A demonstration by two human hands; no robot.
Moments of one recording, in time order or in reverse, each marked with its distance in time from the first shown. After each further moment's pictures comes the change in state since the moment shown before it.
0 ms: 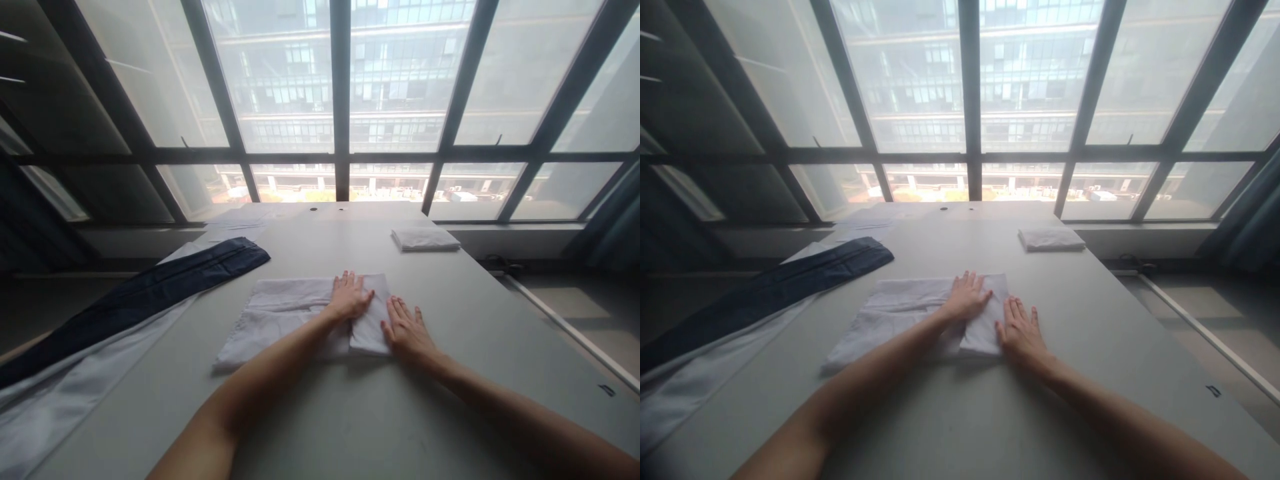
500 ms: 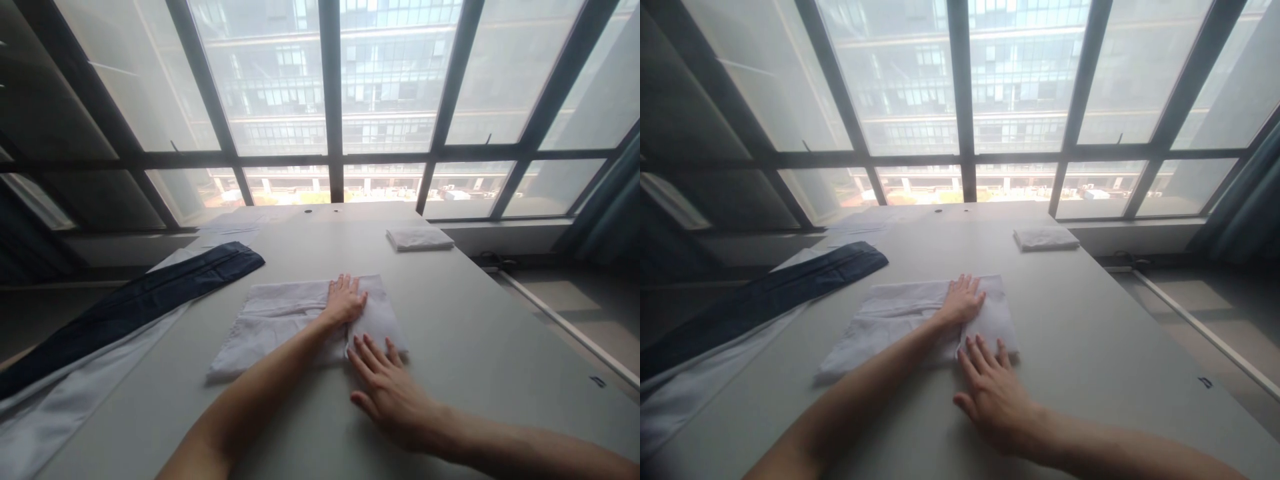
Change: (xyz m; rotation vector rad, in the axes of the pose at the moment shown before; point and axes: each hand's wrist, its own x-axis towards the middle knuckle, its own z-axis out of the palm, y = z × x) left_hand -0.003 -0.004 0.003 0.006 -0.017 -0.049; right_hand -0.069 -0.053 -0.013 0.069 -0.040 -0.453
